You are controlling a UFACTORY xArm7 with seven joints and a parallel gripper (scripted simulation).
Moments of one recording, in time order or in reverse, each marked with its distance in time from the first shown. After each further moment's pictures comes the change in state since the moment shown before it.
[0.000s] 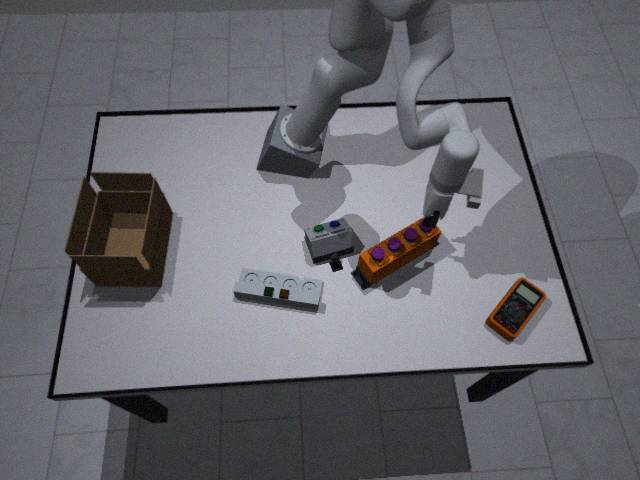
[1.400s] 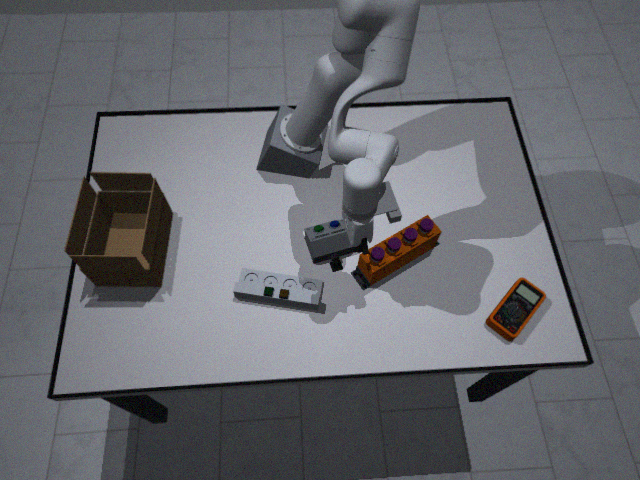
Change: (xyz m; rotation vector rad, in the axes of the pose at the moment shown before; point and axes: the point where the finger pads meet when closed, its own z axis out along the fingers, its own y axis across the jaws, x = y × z) arm -0.168 0.108 0.000 0.004 0.044 -0.458
